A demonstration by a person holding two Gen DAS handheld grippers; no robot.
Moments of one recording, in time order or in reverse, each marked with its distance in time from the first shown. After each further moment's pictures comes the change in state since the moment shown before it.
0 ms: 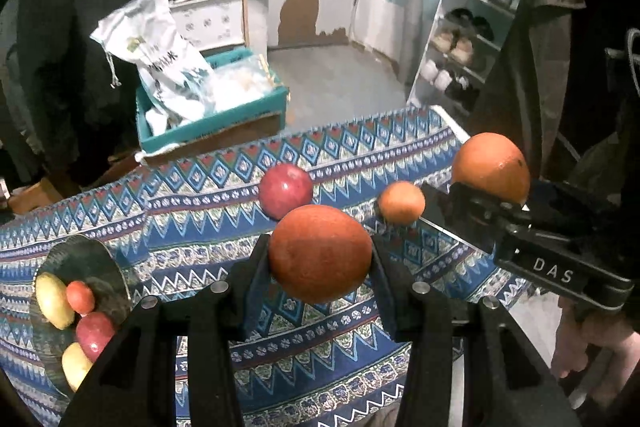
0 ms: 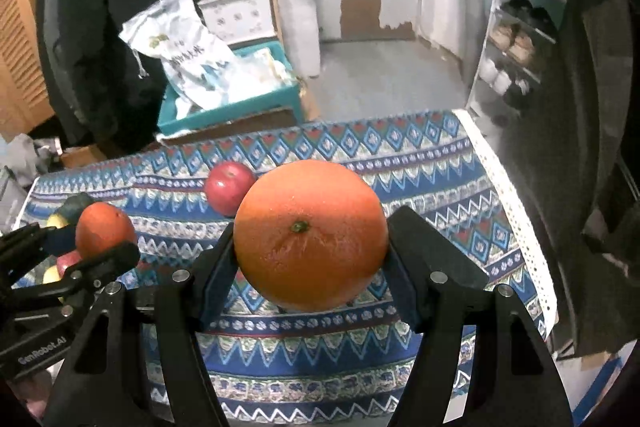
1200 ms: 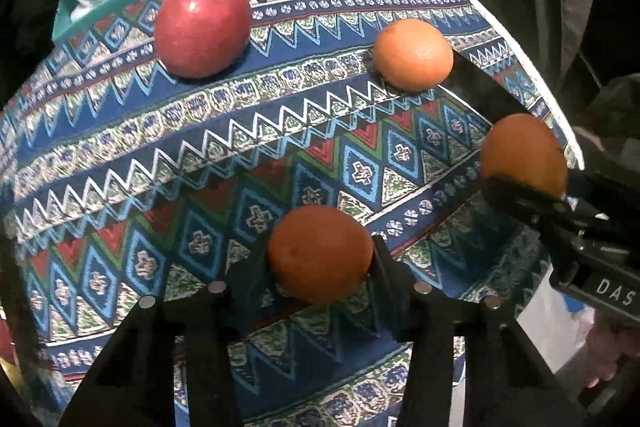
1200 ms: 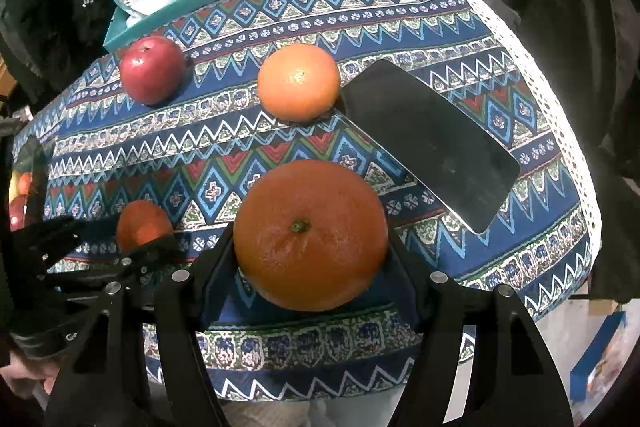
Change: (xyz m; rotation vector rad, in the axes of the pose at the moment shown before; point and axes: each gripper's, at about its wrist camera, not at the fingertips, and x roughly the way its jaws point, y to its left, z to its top) left arm 0.153 -0.034 -0.070 0.040 0.382 -0.070; right arm 0.086 -0.050 -0.080 0.093 0.323 -0.028
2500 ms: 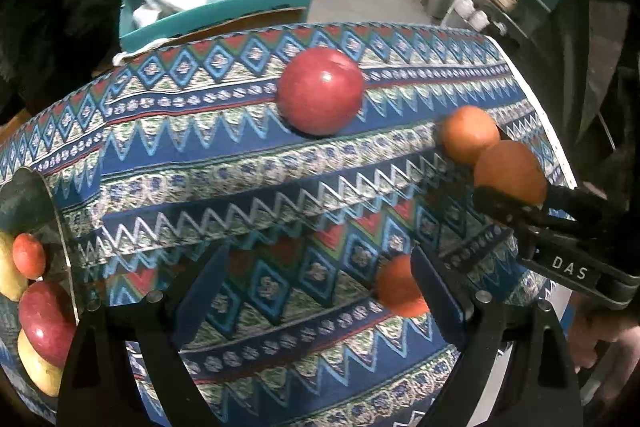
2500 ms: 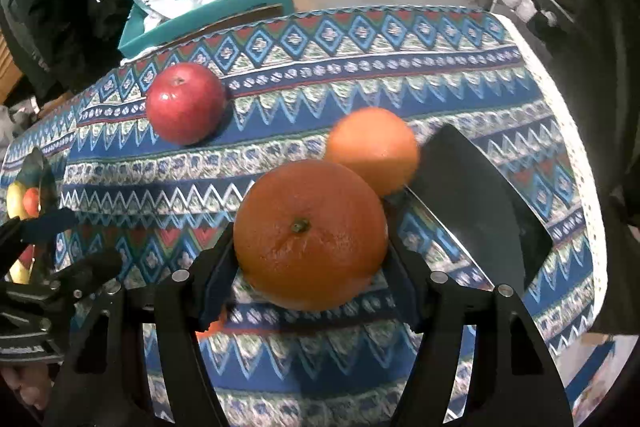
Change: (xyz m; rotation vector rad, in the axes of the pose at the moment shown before) left arm -0.050 0.071 0.016 -0.129 -0.072 0.028; right arm 0.011 0.042 0.049 -0.064 -0.003 0.012
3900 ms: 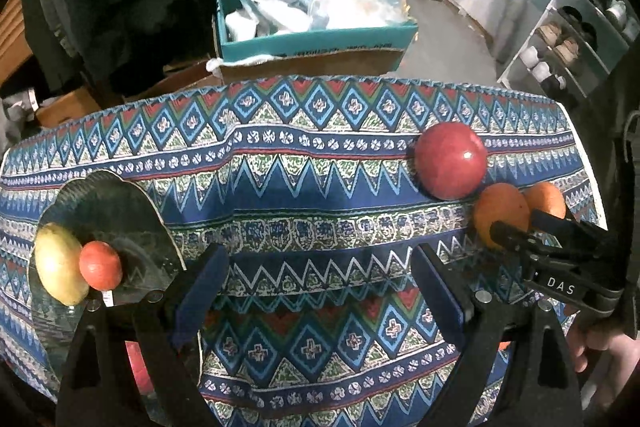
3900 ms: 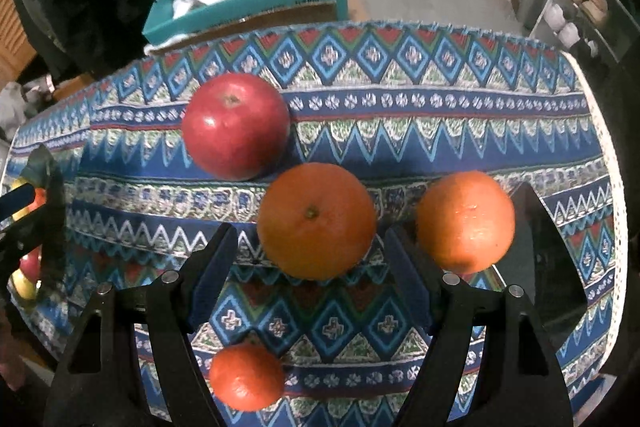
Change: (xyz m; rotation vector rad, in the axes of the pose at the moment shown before) left arm -0.025 0.090 0.026 -0.166 -0.076 0.161; right arm 0.045 0.052 0.042 -0.095 0.041 0.064
